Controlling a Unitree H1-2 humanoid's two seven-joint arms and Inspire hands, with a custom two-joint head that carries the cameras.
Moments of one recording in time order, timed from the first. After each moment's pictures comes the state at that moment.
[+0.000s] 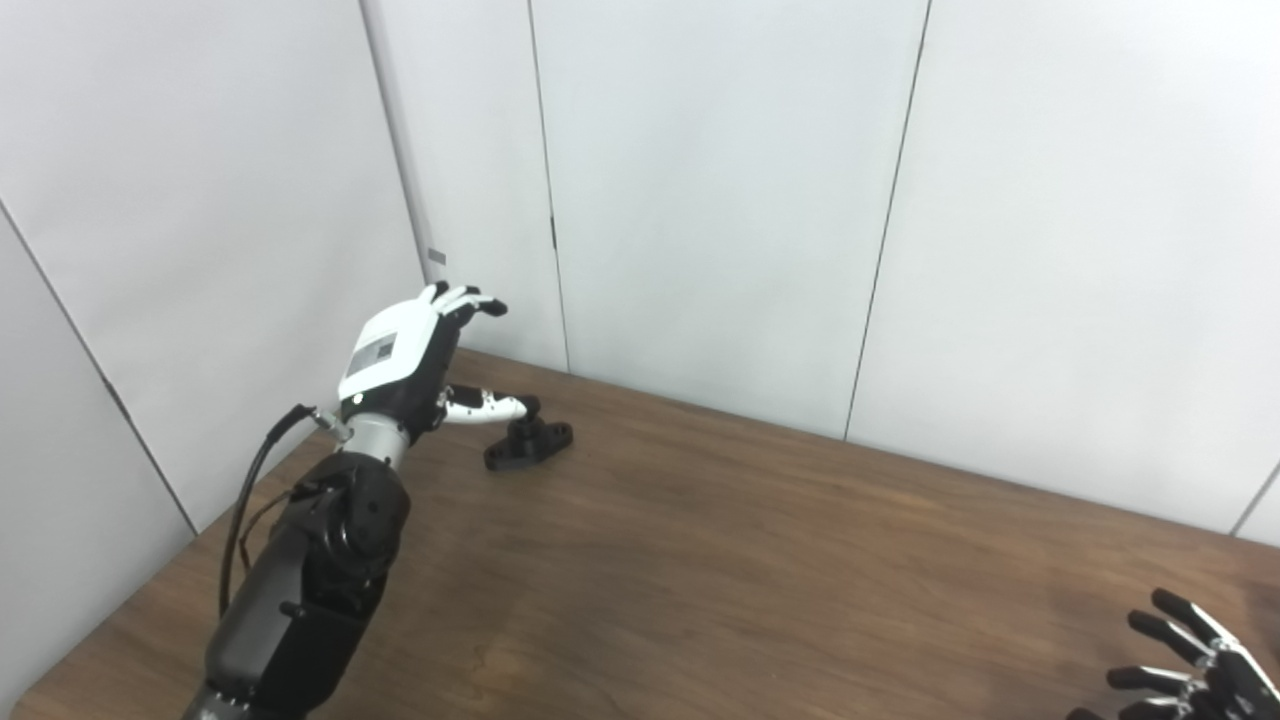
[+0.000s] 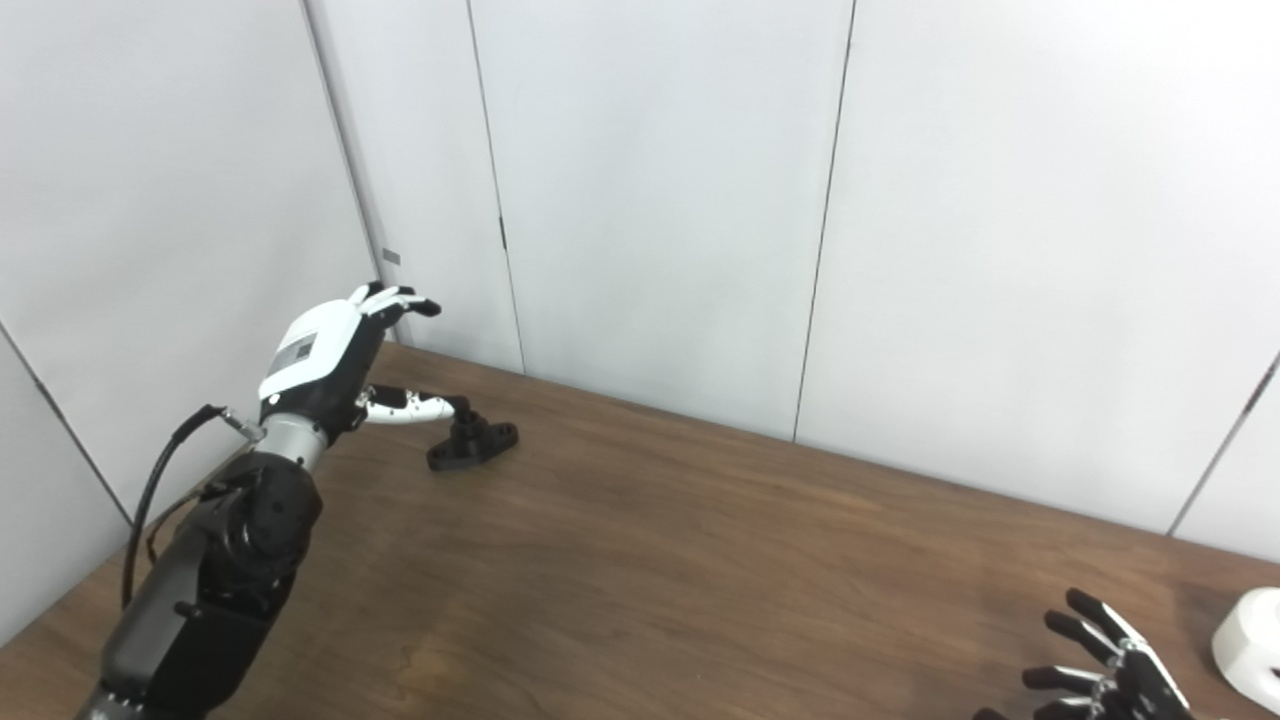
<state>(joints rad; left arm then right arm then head) -0.26 0.59 0.17 -0.19 0.68 0.42 -0.11 -0.08 -0.11 -0.01 -0.10 -0.09 -0.02 0.00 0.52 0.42</state>
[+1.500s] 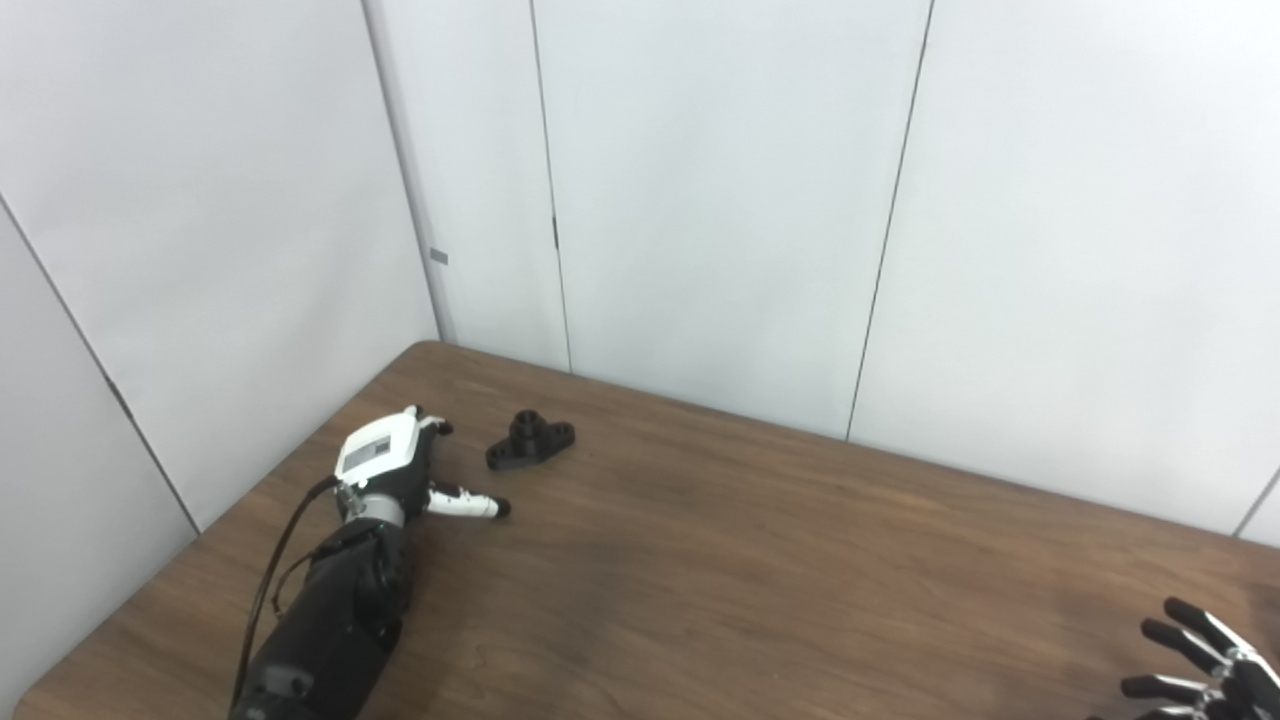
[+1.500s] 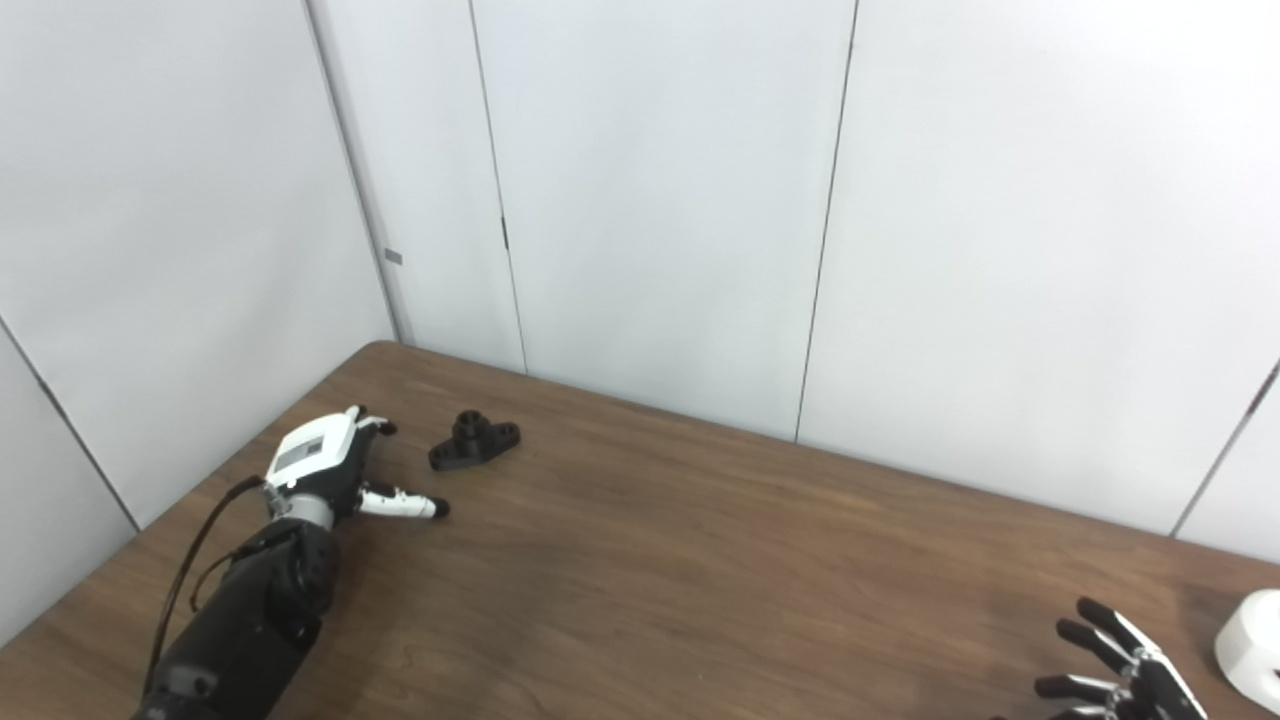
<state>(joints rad) -0.29 0.56 0.07 0.26 0.75 0.42 0.00 -0.06 -0.12 -0.02 -0.13 -0.09 0.00 0.00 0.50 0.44</state>
